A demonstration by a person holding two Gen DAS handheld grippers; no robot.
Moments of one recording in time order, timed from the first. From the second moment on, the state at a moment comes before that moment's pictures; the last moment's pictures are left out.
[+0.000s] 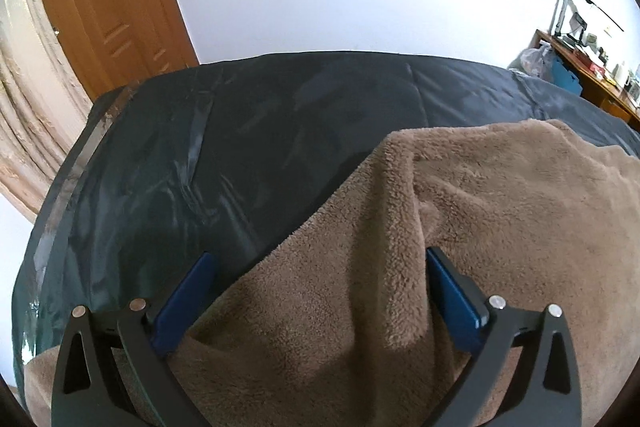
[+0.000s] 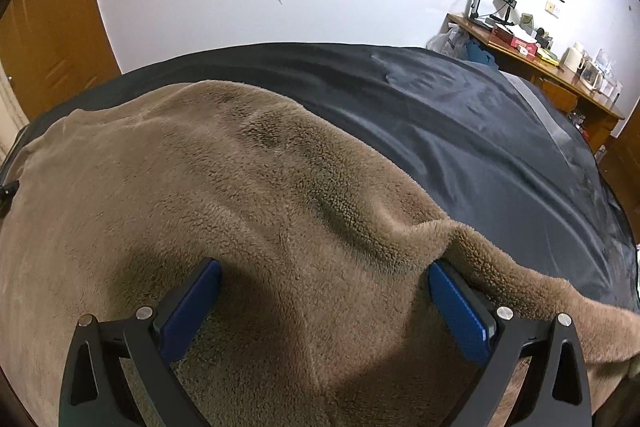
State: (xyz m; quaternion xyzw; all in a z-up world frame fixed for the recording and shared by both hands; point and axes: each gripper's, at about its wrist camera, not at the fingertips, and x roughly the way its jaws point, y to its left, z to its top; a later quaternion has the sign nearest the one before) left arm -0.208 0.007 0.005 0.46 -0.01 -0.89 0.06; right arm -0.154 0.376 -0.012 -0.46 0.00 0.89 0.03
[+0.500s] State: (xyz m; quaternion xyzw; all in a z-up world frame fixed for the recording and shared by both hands) left arm -0.156 0.034 0.024 0.47 -0.06 -0.88 0.00; right arm -0.158 0.375 -0.010 -0.45 0.00 0.89 0.02
